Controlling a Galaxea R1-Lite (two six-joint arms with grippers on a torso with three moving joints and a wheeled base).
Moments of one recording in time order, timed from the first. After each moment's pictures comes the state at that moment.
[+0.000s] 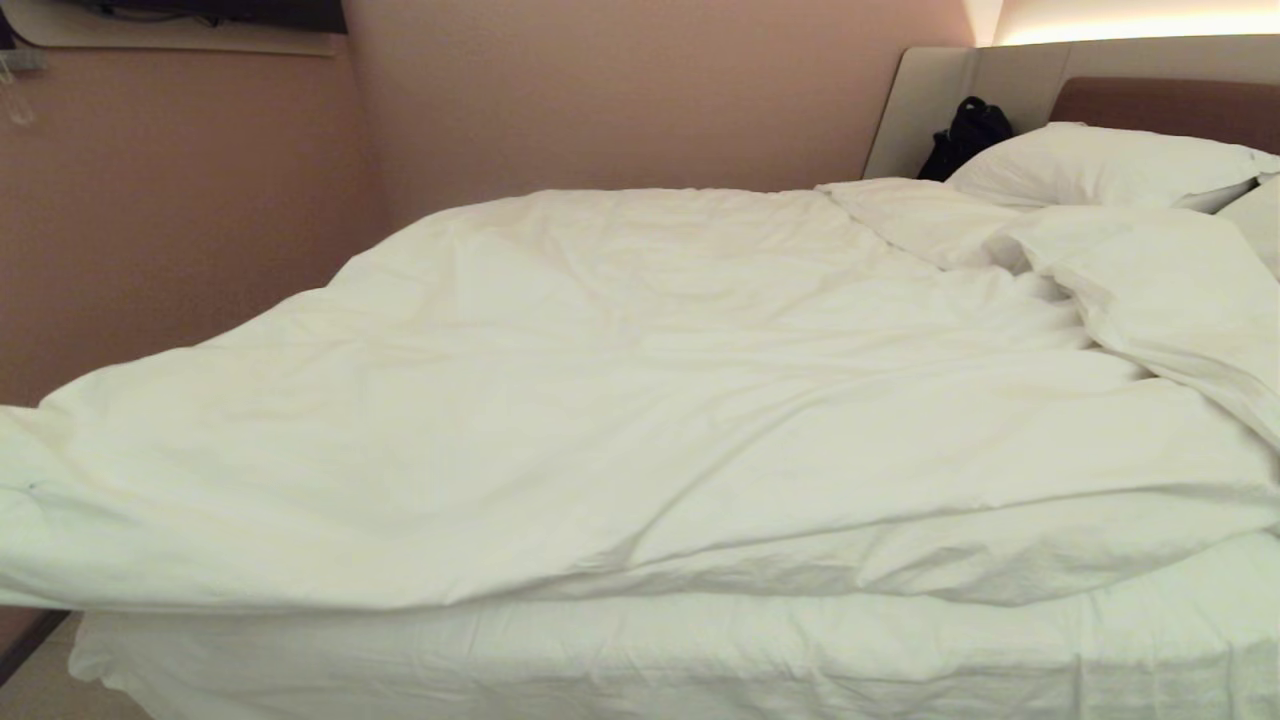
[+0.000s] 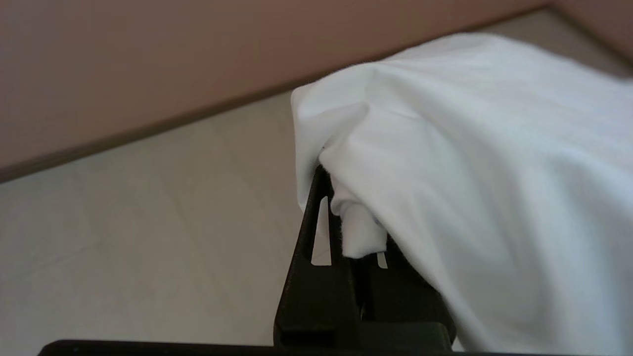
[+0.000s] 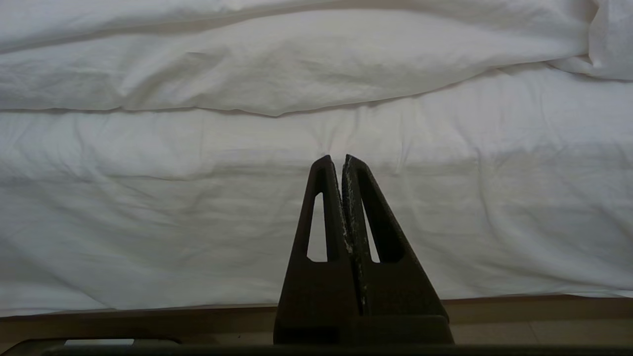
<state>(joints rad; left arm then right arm) 1.06 1.35 -0.47 -0.63 -0.13 -0.20 0.01 0.00 0.00 0.00 0.00 0.00</state>
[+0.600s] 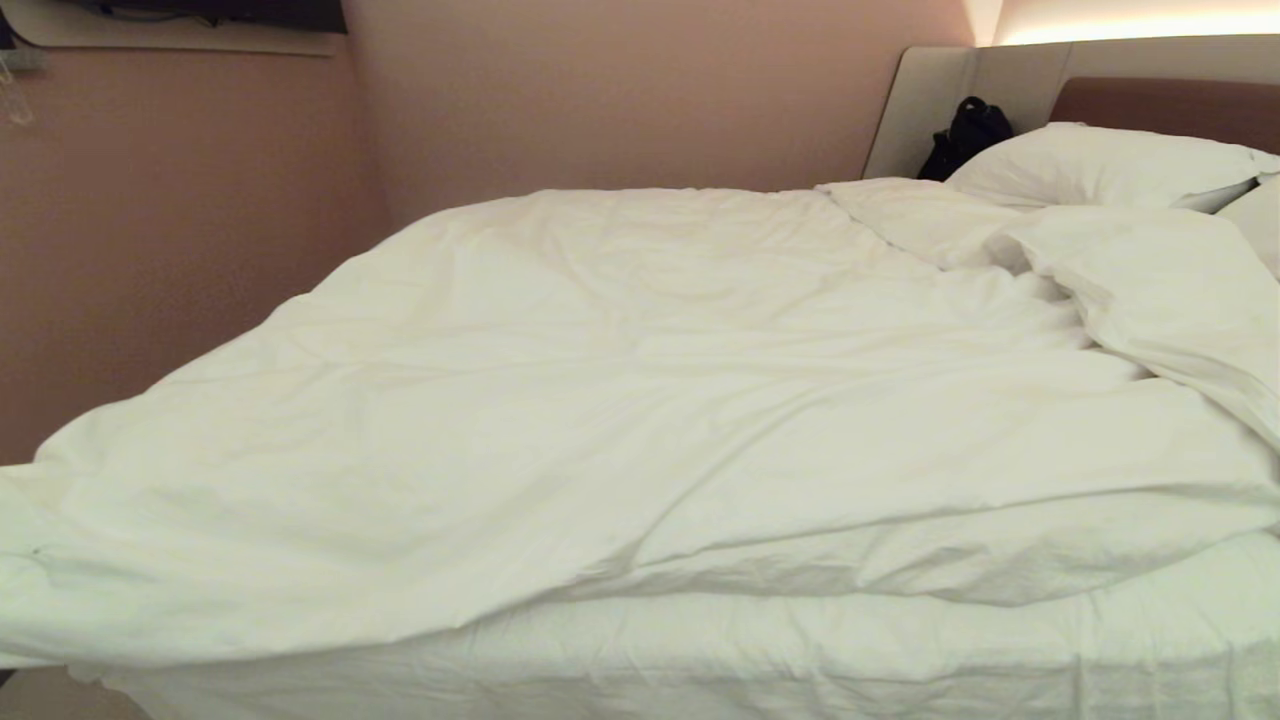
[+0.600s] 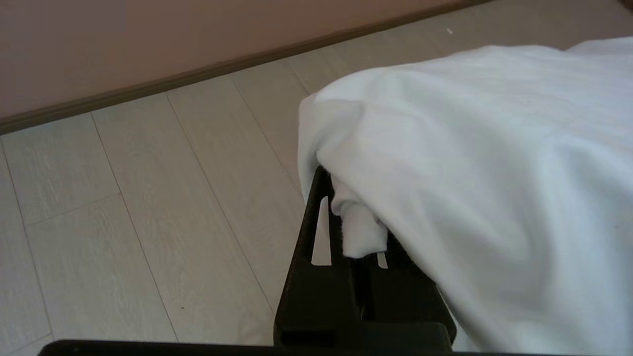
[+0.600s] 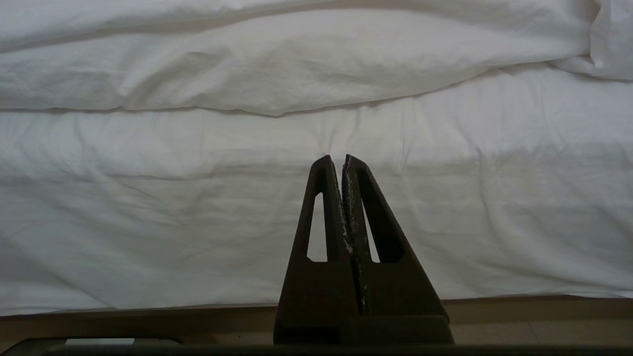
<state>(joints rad) 1.22 1.31 -0.32 -0.63 -0.24 -0.15 0.01 0.00 0.00 0.00 0.00 0.00</state>
